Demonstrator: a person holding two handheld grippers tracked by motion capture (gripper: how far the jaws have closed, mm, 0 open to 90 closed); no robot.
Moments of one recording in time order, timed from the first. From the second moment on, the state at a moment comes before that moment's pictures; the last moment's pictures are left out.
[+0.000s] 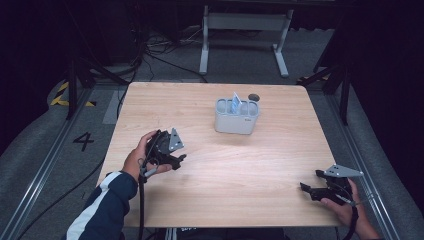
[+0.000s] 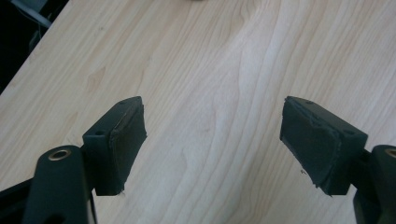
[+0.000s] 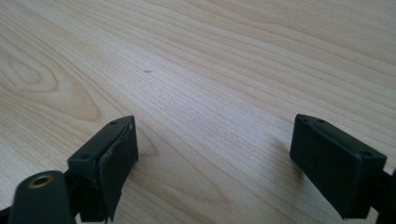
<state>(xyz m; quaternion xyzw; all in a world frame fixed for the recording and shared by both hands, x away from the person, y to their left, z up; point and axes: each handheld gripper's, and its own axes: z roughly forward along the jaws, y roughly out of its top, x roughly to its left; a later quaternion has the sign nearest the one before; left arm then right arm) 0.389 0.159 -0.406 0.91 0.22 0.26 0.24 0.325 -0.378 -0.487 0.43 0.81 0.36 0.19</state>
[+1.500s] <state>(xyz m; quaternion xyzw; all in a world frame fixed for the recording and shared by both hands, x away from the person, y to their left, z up) 0.316 0.284 -0.480 0.86 0.35 0.17 0.34 0.325 -0.378 -0.487 0.43 0.81 0.36 0.19</state>
